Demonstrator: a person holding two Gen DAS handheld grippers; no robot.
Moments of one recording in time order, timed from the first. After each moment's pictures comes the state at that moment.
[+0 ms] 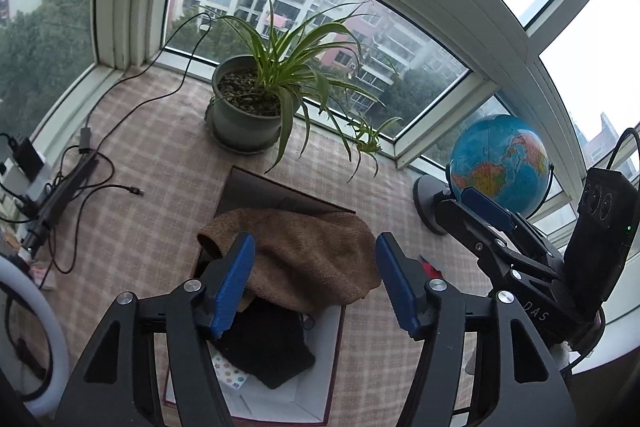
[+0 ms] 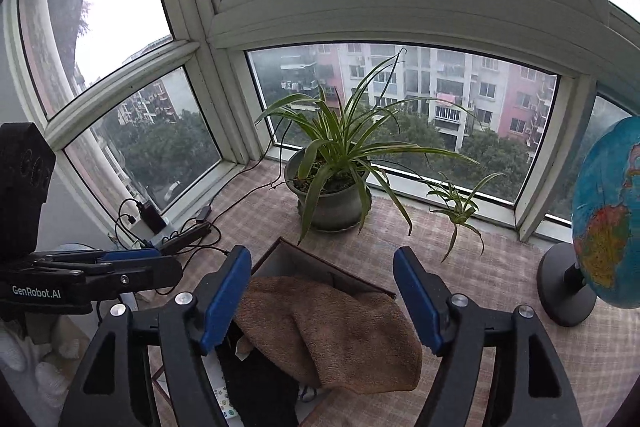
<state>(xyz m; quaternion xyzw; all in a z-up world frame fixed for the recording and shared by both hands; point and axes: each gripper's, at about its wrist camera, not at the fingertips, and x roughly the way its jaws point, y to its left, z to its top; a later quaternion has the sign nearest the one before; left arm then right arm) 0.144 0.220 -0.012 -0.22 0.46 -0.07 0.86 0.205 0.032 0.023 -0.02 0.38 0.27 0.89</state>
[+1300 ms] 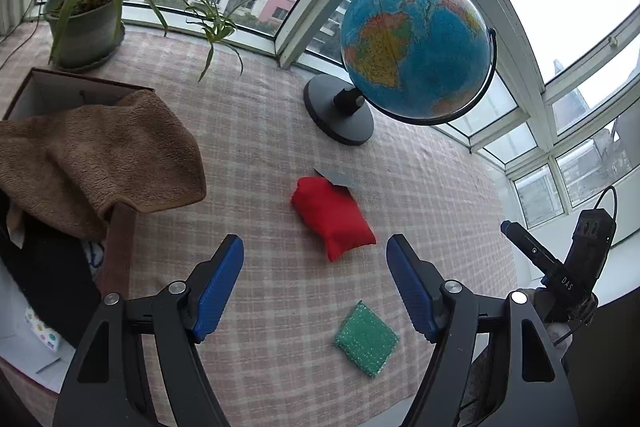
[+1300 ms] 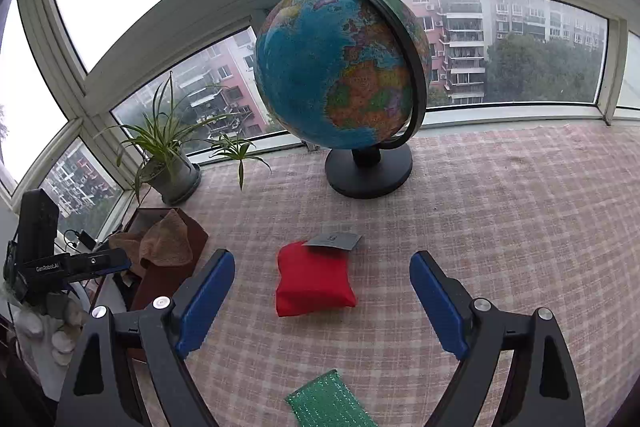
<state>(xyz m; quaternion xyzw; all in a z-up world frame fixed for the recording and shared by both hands) 0.122 0.002 -0.084 -0.20 0.50 -0.20 0.82 0.099 -0.333 -0.026 0.11 0.40 0.10 0.90</state>
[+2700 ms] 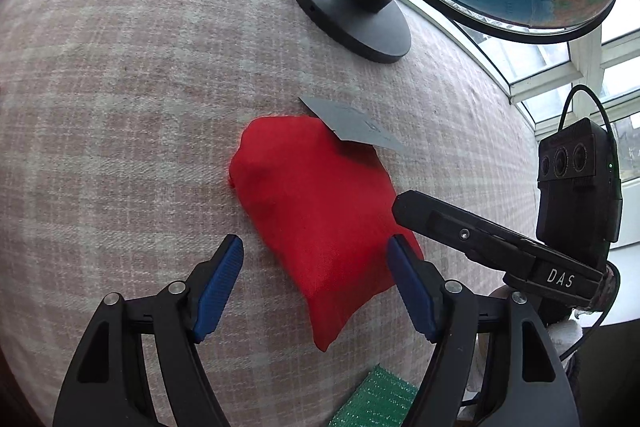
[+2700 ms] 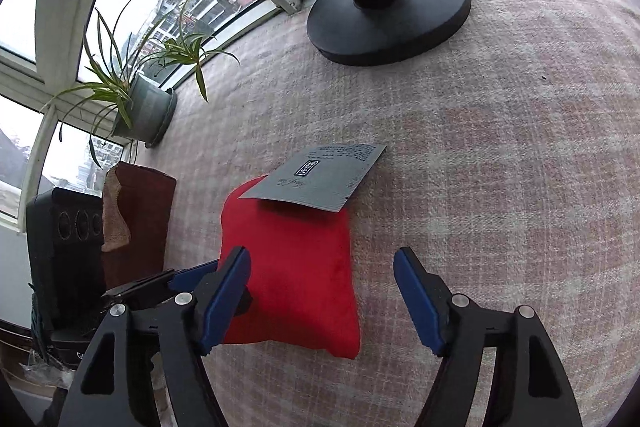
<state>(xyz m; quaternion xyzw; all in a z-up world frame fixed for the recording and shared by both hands) 0.201 -0.117 -0.230 -0.17 0.61 -0.21 0.75 0.230 -0.317 -0.215 0.21 0.58 0.19 0.76</state>
